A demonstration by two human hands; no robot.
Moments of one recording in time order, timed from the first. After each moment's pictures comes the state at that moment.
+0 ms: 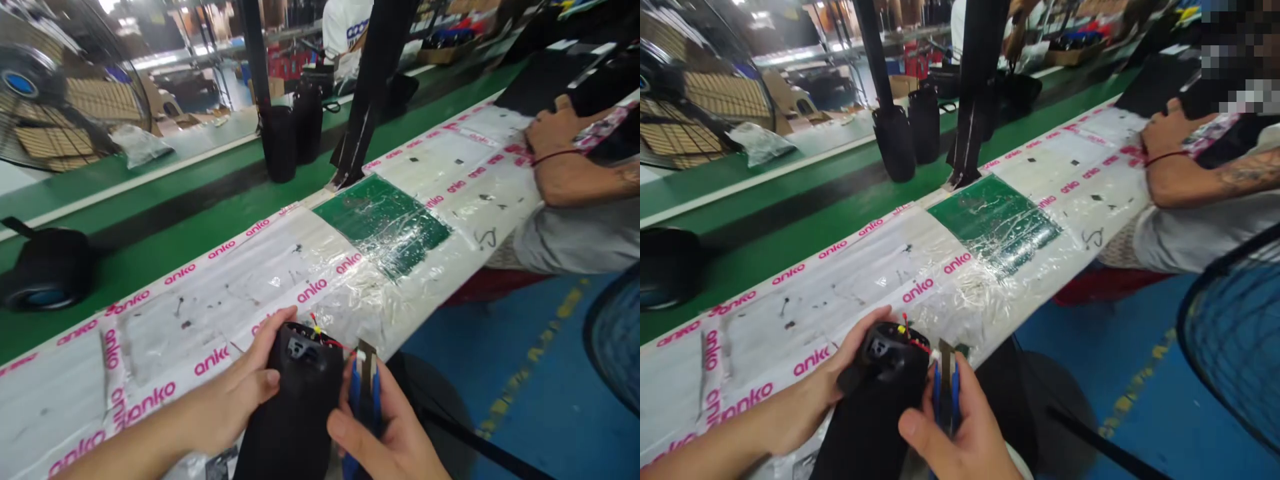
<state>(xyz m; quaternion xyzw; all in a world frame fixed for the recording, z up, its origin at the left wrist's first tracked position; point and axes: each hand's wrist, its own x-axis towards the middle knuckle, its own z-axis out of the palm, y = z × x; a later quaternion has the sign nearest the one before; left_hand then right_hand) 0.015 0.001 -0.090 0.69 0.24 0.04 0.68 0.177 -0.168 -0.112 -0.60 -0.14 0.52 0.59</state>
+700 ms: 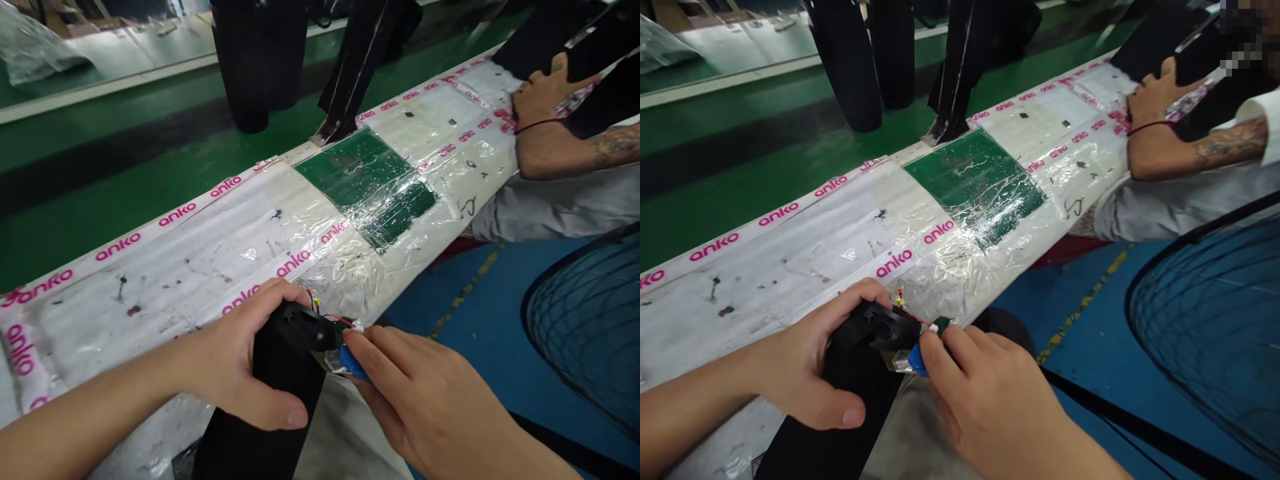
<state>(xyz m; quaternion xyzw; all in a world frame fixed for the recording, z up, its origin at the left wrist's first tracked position) 0.065 0.030 -0.092 0.71 0.13 -0.01 0.70 0.256 -0.155 -0.067 -0.65 -0.75 0.03 0.13</state>
